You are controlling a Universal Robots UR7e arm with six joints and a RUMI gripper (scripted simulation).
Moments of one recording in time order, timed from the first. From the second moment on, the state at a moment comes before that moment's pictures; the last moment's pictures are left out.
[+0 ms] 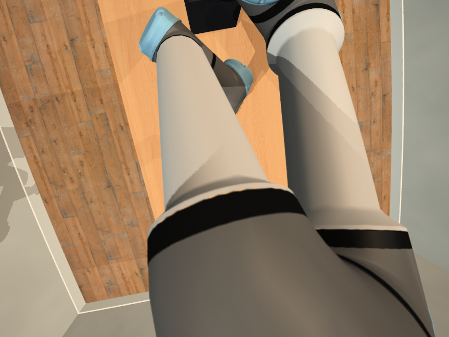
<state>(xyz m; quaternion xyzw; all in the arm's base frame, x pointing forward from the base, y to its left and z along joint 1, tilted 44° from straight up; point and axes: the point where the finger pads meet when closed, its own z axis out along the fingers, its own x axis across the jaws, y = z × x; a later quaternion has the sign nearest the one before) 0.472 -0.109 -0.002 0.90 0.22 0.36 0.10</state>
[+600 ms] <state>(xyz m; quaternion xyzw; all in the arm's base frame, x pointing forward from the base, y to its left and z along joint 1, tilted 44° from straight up) 0.476 -0.109 -0.005 0.90 0.22 0.36 0.10</state>
